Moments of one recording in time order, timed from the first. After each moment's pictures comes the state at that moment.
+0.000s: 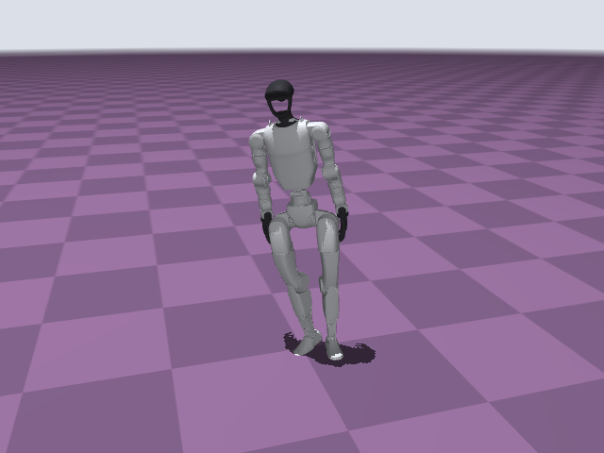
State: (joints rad) left arm 0.05 0.07 0.18 1.51 -0.05 0.20 -0.16; right arm 0.02 -0.11 -0.23 1.62 -0.73 0.09 -0.10; waist 0.01 0.03 0.04; left_leg -0.06 -0.01 0.40 0.03 -0.17 0.01; right_leg 0.03 0.02 -0.39 -0.02 -0.03 -0.09
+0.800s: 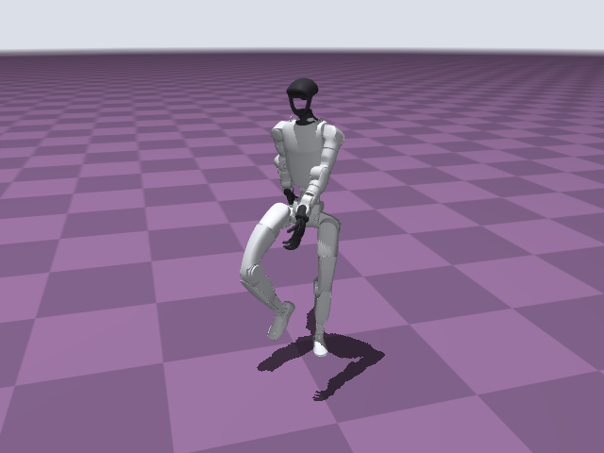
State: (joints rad) left arm -0.72 0.06 0.05 1.28 -0.29 0.02 0.23; right arm 0.36 -0.23 -0.36 1.57 -0.86 0.18 0.08; waist -0.28 0.09 0.24; left_leg 0.09 0.09 0.35 0.14 -0.30 0.12; right_leg -0.74 -0.26 -0.39 1.49 0.07 -0.23
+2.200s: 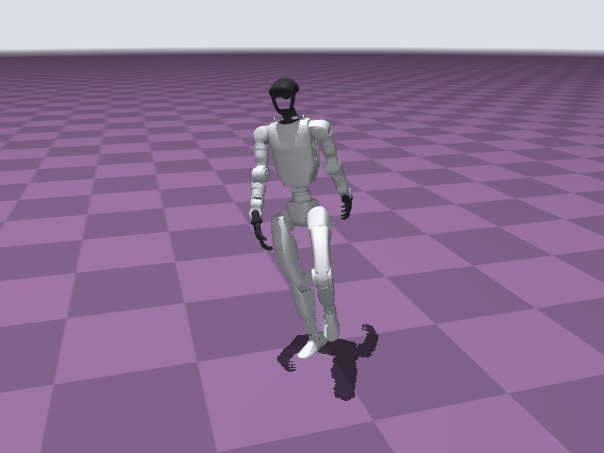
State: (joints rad) left arm 0.30 0.07 0.13 1.70 0.04 0.22 -0.16; right arm -0.43 -0.04 -0.09 1.37 -0.41 0.05 0.32; waist 0.26 -0.01 0.15; left_leg -0.84 0.55 0.31 1.69 -0.20 0.06; right_leg 0.08 0.09 -0.07 0.02 0.06 -0.19
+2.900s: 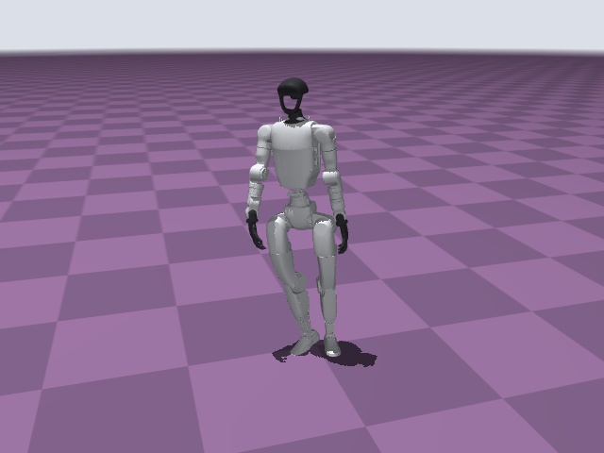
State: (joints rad) left arm 0.08 0.12 0.26 1.58 -0.17 0.08 0.06; right arm -0.31 -0.10 -0.05 1.59 -0.72 0.06 0.30; waist -0.11 -0.02 -0.13; left_leg 0.05 0.02 0.49 0.04 -0.27 -0.01; right_leg 0.04 0.04 -0.32 0.01 -0.03 -0.09
